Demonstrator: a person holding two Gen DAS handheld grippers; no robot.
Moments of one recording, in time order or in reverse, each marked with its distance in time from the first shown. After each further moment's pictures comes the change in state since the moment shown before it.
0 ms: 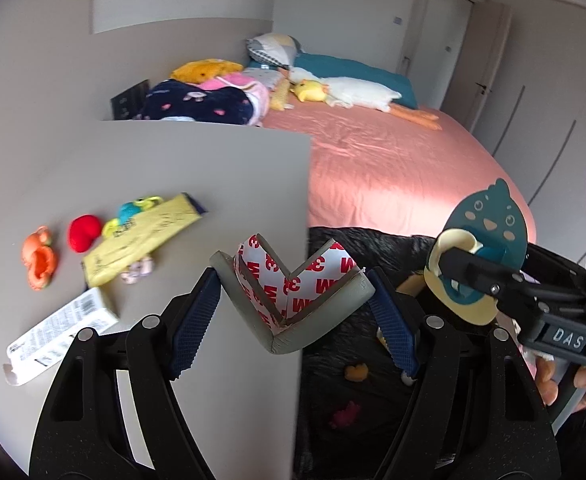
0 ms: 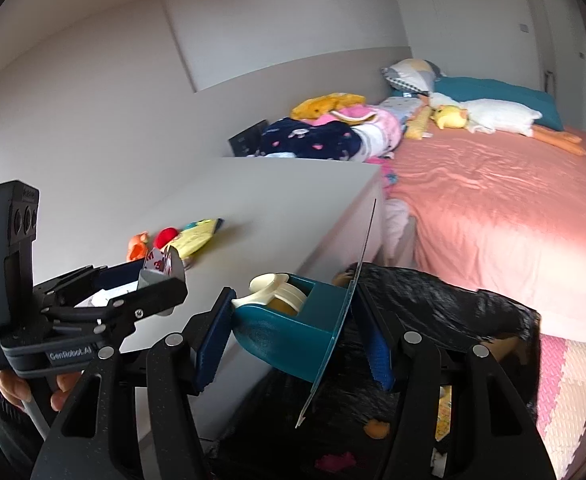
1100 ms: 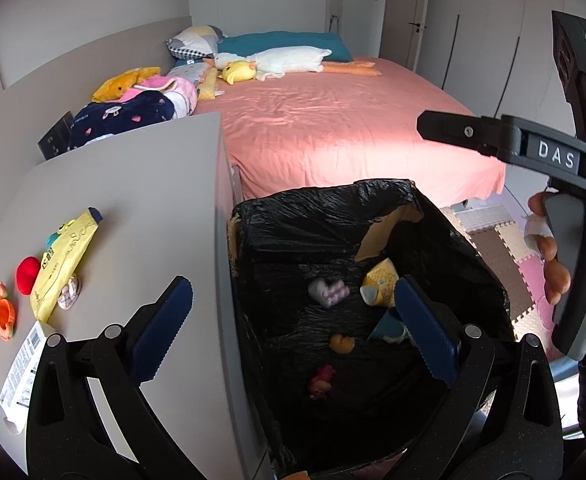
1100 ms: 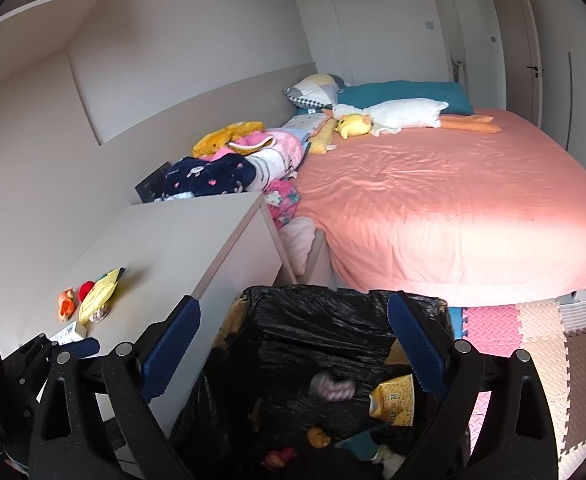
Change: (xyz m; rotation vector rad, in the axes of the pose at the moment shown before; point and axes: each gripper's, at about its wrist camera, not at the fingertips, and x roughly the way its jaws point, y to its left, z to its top) left arm 0.025 -0.058 -0.019 0.266 0.081 -0.091; right arm -0.032 -0.066 -0.001 0.169 -0.096 -0.258
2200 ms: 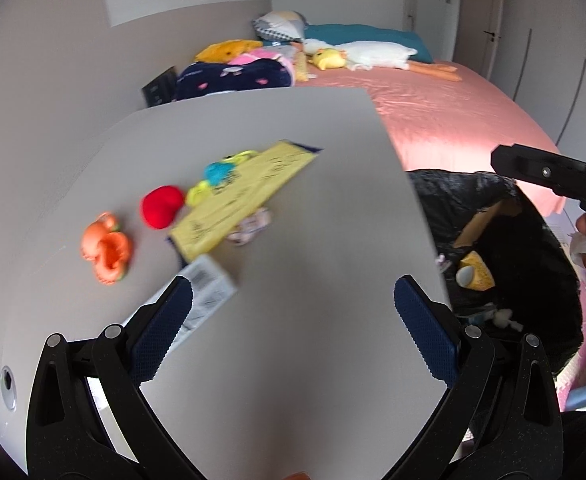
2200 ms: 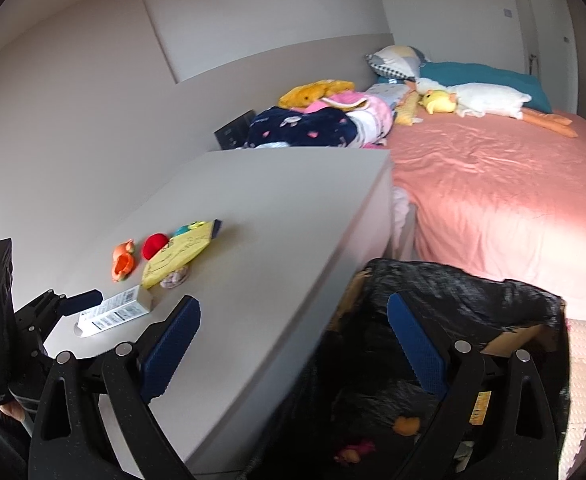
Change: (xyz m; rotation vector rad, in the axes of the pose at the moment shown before) left arm -0.040 0.135 -0.055 -0.137 0.038 0.222; right arm 0.057 0.124 -0.021 -0.122 0.135 0.208
